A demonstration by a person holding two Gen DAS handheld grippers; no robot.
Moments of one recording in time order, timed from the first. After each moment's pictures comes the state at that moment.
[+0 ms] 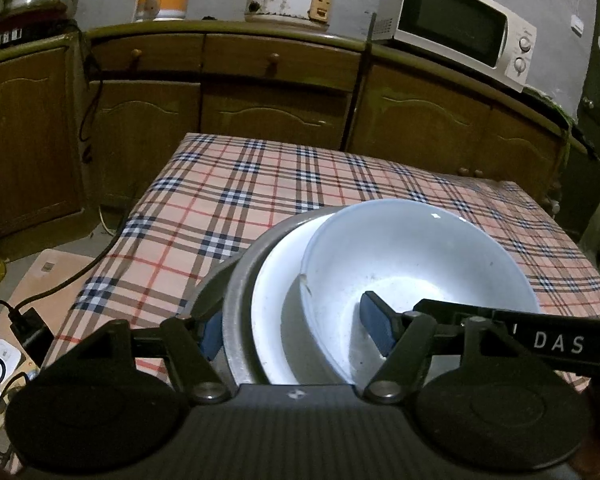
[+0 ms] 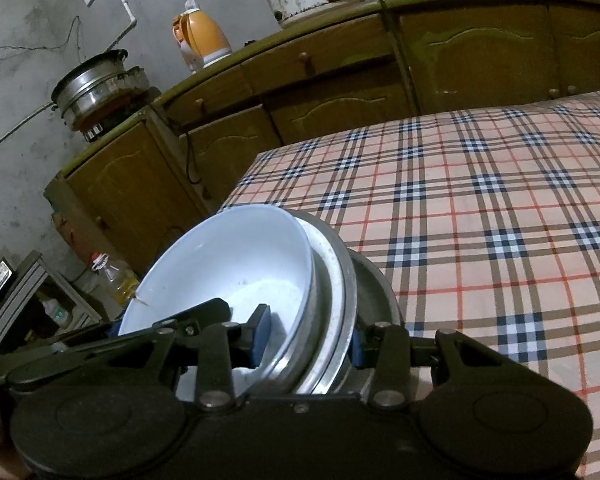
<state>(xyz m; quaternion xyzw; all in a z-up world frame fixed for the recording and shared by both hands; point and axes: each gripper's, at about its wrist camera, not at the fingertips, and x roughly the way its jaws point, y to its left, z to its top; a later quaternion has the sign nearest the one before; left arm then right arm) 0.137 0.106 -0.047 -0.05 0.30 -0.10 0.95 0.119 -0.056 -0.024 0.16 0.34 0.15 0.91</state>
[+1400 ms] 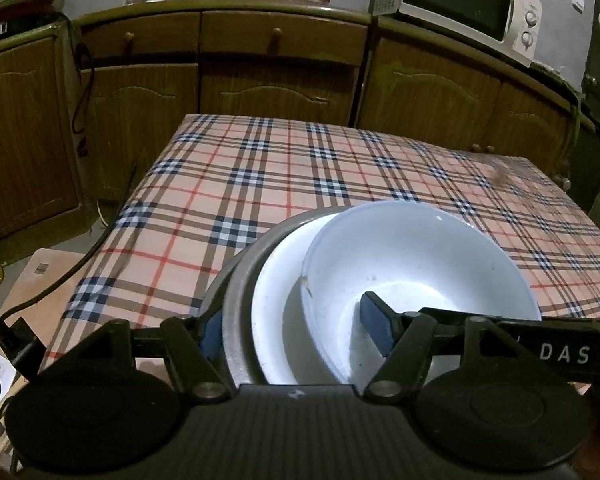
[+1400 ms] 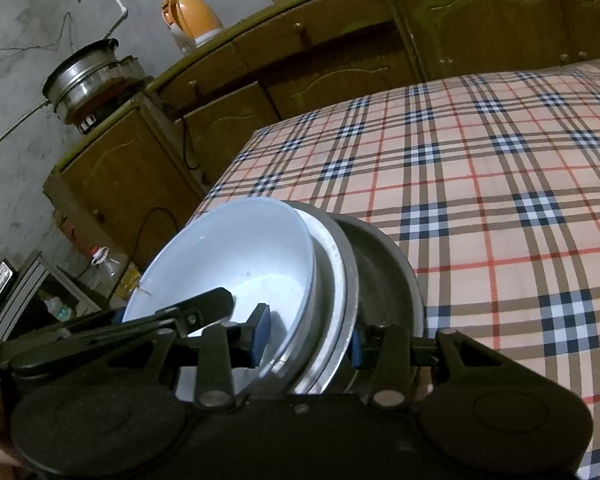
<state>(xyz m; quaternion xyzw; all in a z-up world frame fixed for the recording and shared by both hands) 0.161 0.114 -0.066 -0.02 0.32 -0.10 0.94 0.146 -0.048 -0.063 0.18 0.36 0.16 0.90</state>
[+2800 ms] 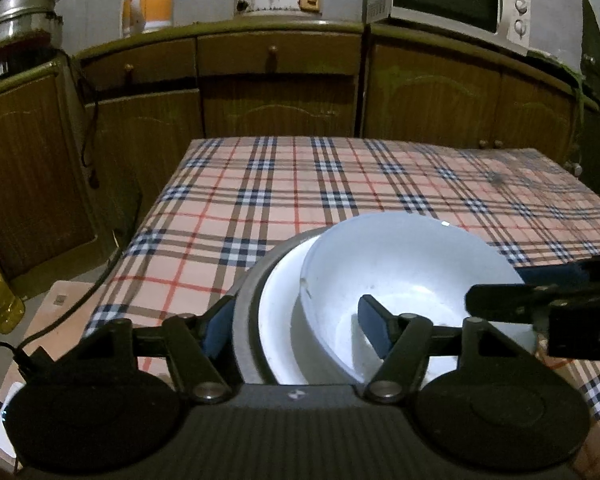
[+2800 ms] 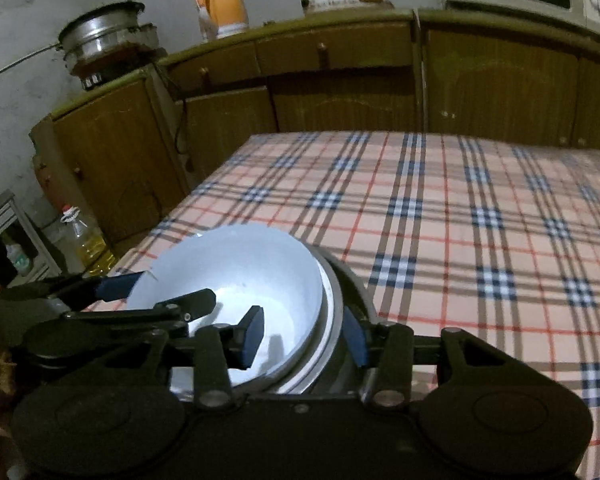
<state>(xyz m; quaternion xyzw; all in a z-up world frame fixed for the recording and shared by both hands) 0.153 0.106 -0.064 0.02 0.28 -0.08 0.96 0.132 -0.041 -0.030 0.05 0.34 0.14 0.93</state>
